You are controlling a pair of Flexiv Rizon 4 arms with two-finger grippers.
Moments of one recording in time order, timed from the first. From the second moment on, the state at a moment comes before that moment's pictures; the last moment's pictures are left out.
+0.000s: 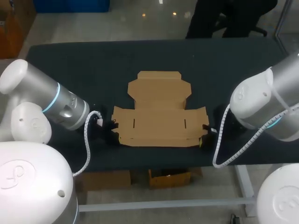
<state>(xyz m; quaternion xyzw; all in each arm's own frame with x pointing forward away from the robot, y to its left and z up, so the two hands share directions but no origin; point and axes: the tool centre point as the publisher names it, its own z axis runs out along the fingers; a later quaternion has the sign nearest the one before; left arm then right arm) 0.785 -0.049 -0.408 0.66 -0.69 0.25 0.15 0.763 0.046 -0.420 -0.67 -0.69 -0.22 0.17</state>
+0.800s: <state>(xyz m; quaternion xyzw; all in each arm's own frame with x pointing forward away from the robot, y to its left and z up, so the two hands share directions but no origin) 0.784 -0.050 -0.408 0.66 -0.70 0.25 0.15 0.763 0.049 -0.417 -0.67 -0.69 -0.23 0.16</state>
